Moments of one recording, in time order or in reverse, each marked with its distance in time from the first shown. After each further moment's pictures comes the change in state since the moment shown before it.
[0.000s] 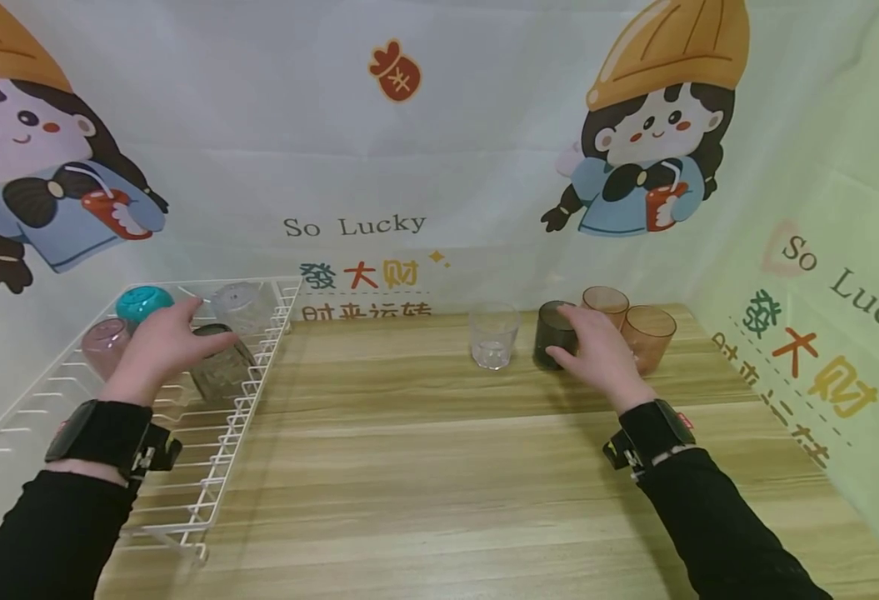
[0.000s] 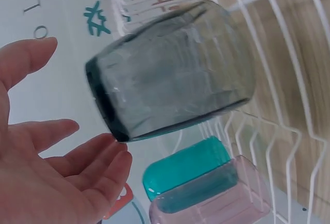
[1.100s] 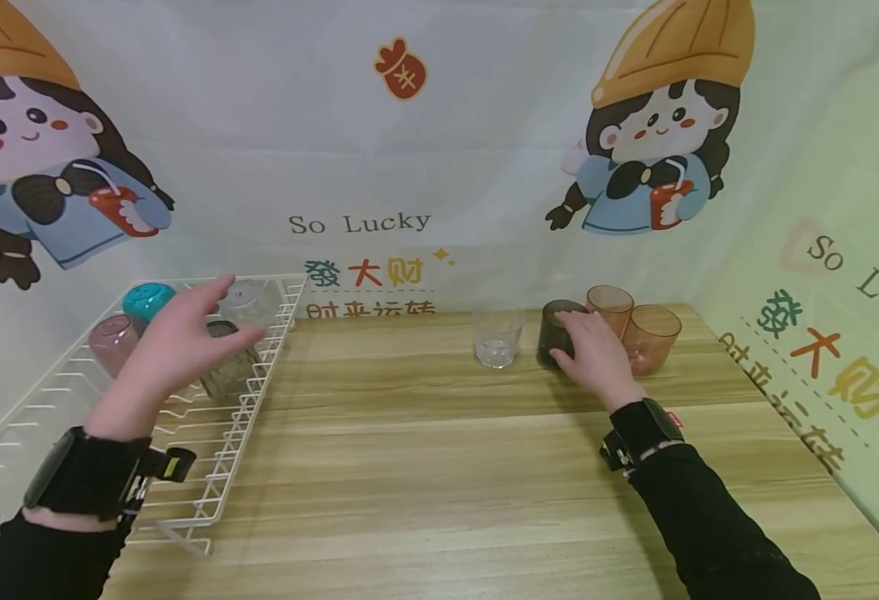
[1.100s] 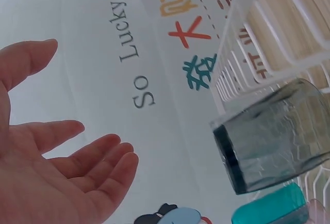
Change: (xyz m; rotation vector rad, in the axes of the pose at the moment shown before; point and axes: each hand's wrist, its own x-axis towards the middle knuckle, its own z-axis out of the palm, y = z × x) left_hand -0.040 0.060 -0.023 -0.064 0.085 0.184; right_hand 0.000 0.005 0.021 -0.089 0.052 -0.066
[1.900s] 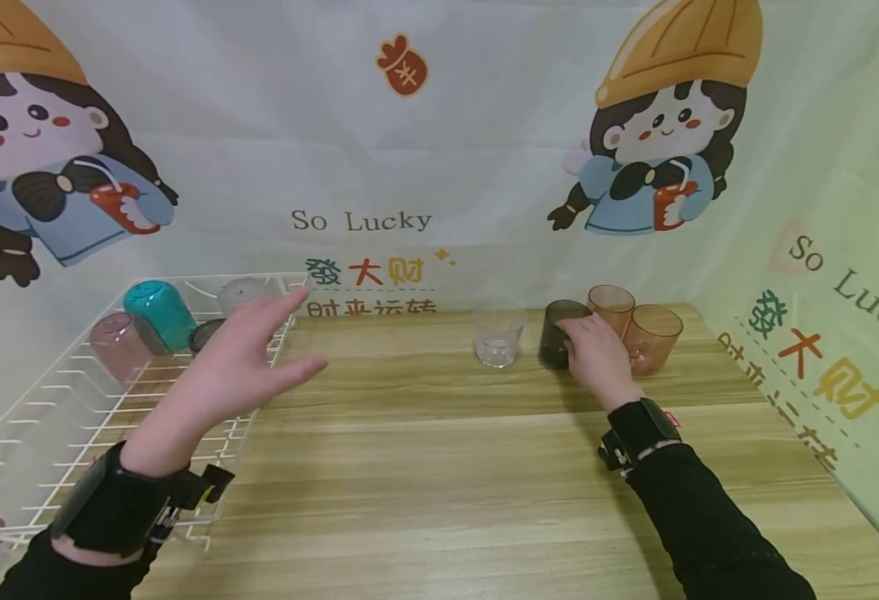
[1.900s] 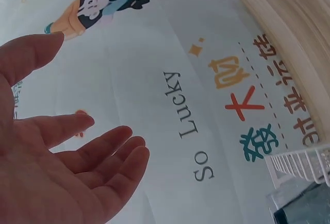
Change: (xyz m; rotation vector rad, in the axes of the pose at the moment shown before) left_hand -0.018 0.068 0.021 -0.016 -0.013 0.227; right_hand 0.004 0.005 0.007 -0.068 0.073 -0.035
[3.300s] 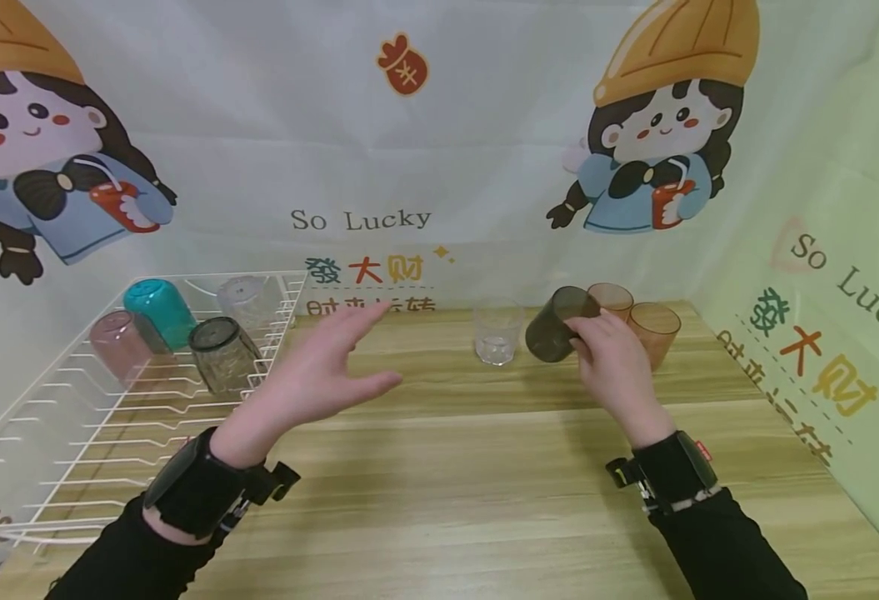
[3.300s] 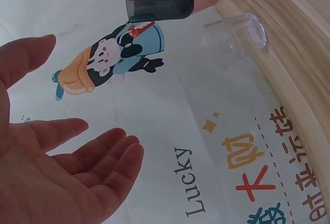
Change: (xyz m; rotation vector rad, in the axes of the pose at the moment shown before) left_hand 0.021 0.042 0.041 -0.041 -0.069 0.083; right_hand -0.017 -0.033 -0.052 0.146 0.267 -0.090
